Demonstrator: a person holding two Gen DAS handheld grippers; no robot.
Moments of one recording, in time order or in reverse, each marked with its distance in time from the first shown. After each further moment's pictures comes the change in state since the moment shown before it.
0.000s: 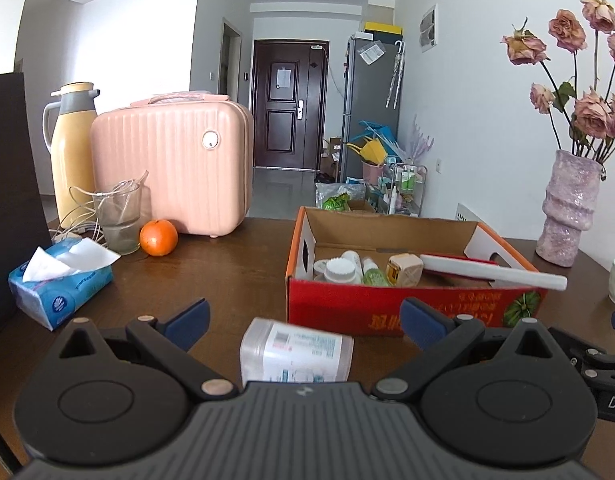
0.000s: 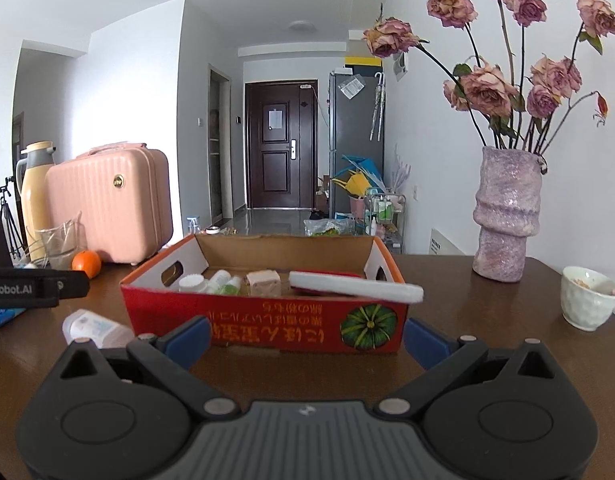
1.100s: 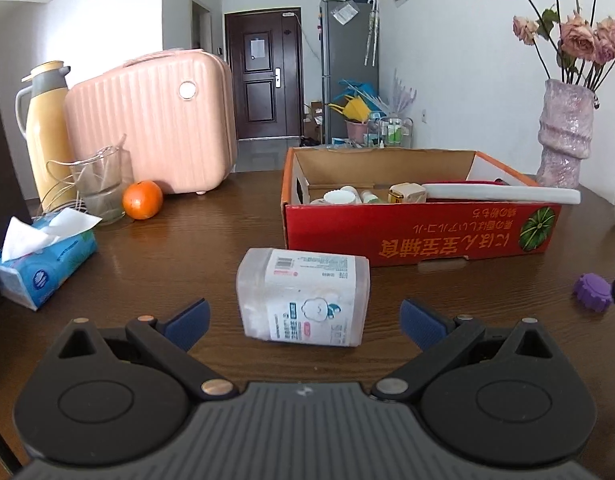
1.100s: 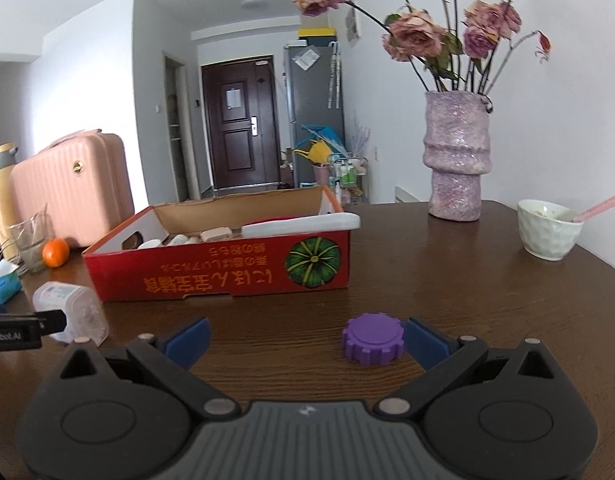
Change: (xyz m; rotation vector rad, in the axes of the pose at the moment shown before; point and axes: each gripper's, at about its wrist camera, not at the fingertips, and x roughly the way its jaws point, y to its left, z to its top) left arm 0.036 0.005 -0.040 0.117 0.103 -0.023; right arm -0.008 -0.034 -0.032 0.123 0.075 -0.092
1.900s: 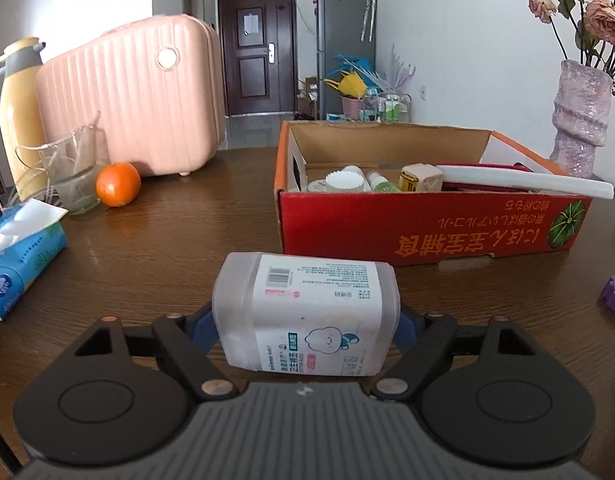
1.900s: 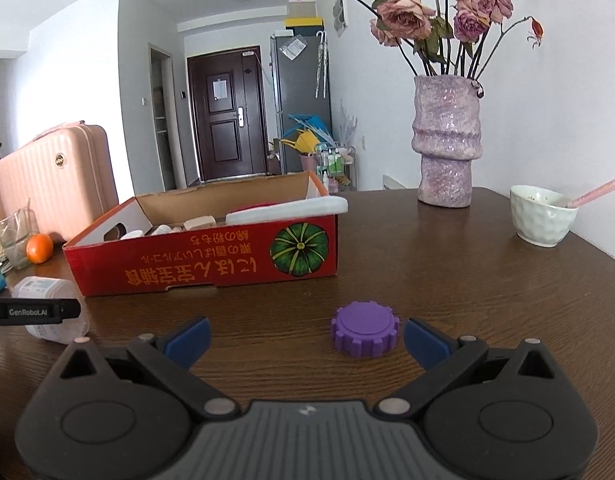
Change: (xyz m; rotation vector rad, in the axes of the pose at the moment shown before) left arm 0.049 0.005 0.011 -0.003 0.071 -0.018; right arm 0.010 0.000 -0.004 0.001 0.019 -0.028
